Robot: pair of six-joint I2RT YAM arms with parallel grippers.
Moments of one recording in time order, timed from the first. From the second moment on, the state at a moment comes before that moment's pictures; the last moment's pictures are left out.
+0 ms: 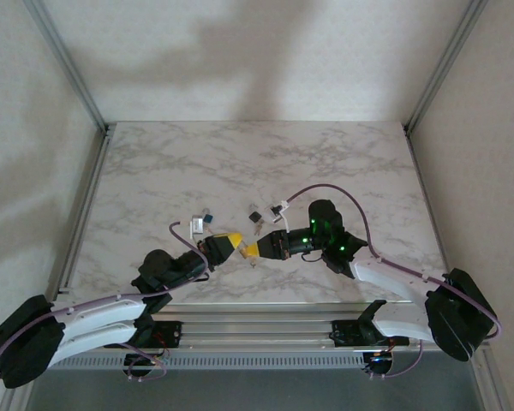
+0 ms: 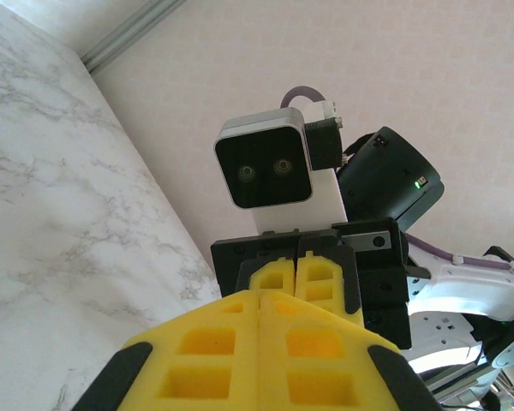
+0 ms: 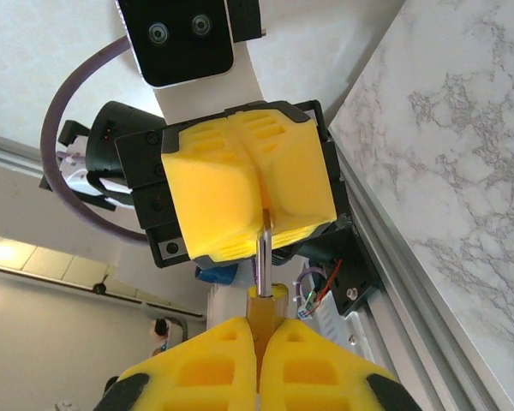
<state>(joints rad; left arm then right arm) -0.81 0.93 0.14 0.97 0.22 -1.00 0.76 1.20 0.58 0.40 -0.97 0.93</state>
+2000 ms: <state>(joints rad) -0.88 1.06 0.13 1.22 0.05 -0.96 0.72 1.27 0.66 0.47 -1.06 0.96</state>
